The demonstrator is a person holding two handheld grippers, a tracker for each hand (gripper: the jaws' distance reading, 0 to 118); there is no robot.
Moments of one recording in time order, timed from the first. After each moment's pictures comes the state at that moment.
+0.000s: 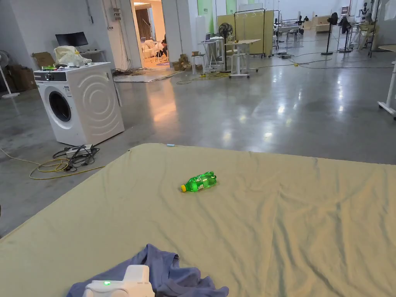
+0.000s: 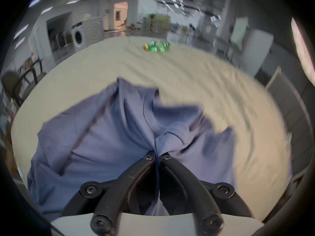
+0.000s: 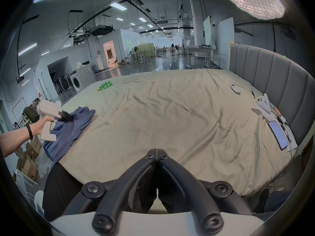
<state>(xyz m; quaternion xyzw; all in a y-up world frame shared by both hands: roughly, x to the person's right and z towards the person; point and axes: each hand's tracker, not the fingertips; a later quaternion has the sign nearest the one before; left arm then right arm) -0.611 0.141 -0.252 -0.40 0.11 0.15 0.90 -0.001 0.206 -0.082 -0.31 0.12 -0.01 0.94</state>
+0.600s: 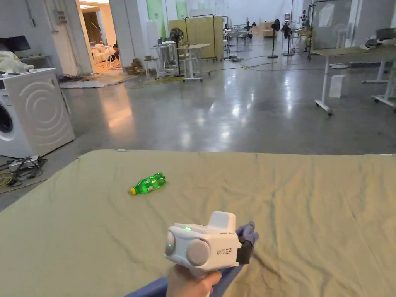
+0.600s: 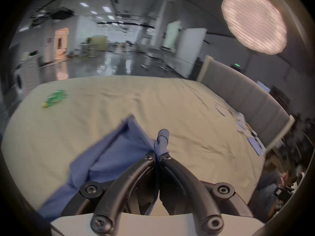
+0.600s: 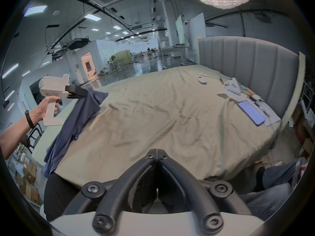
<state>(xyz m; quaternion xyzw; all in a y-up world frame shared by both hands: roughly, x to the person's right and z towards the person) -0.298 0.222 -0.350 -0.33 -0.19 0.04 0.92 0.082 0.212 -0.017 -0.30 0.01 -0.07 0.95</state>
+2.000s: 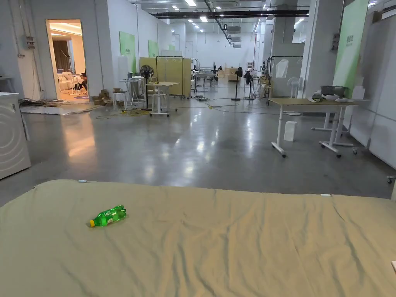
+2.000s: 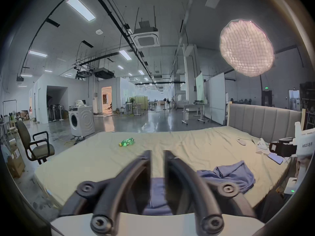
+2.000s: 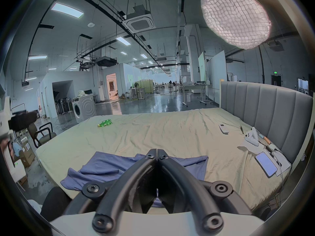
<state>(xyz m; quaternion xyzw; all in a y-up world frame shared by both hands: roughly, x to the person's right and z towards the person) -0.359 0.310 0.013 -0.06 0.07 -0.03 1.00 0.035 0.270 -0.053 -0.12 0.11 -0.02 0.99</state>
